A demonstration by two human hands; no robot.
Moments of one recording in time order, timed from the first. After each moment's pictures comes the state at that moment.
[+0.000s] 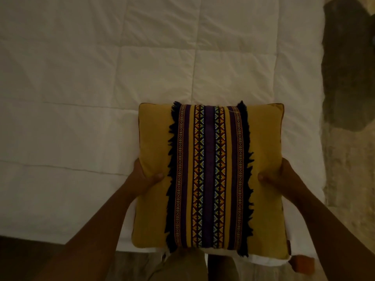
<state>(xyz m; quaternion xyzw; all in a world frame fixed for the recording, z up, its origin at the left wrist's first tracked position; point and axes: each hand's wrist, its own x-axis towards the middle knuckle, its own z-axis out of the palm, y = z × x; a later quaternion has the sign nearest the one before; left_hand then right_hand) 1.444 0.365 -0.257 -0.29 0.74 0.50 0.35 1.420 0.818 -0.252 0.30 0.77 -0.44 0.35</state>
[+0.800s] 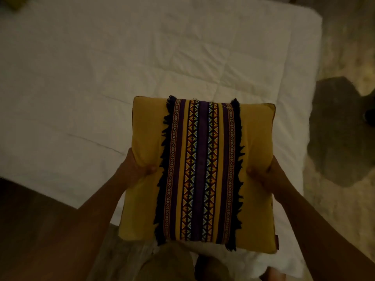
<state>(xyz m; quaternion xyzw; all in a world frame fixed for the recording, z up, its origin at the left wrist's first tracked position) 1.513 0.353 -0.118 -0.30 0.78 0.53 0.17 1.408 0.770 -0.122 0.15 0.79 -0.51 0.29</state>
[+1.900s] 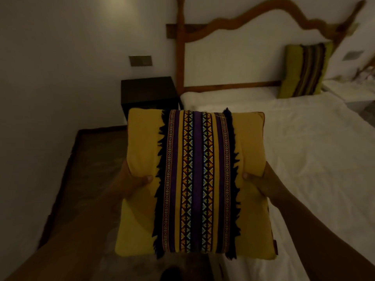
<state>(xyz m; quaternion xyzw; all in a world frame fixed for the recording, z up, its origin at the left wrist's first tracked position) 2.056 0.001 0.023 -0.58 0.55 0.54 -0.26 1.621 0.098 0.046 -0.41 0.66 -0.43 0.45</state>
